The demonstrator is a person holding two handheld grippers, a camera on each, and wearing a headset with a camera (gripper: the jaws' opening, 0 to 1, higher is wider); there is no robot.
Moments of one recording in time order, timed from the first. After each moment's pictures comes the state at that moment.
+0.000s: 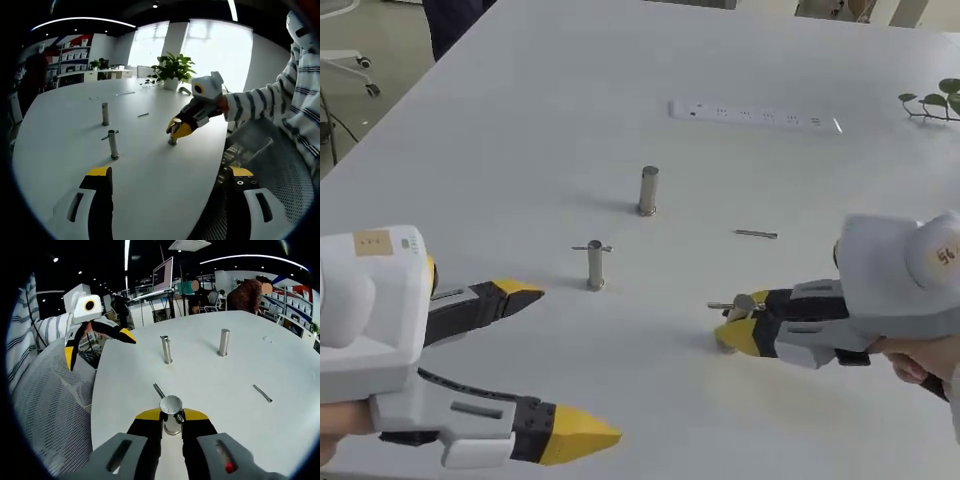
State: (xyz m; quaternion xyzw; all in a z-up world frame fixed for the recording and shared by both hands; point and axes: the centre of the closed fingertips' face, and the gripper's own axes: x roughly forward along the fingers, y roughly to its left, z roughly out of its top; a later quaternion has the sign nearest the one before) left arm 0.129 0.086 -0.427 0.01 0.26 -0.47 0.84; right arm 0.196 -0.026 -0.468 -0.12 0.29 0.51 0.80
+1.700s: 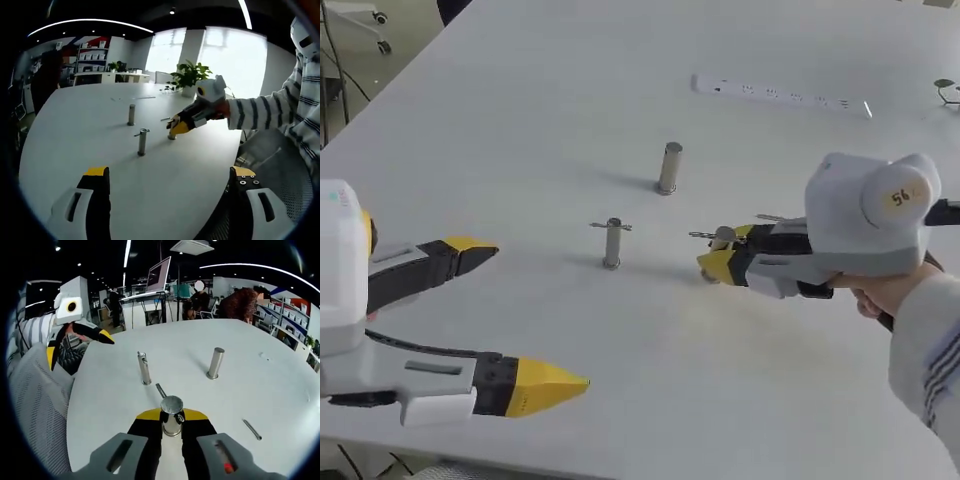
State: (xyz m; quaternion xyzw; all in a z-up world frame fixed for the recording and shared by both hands) left arm 0.144 0.133 -0.423 -0.03 0.24 -0.40 0.88; right arm 0.247 0.013 -0.463 -0.16 0.26 0.50 0.81
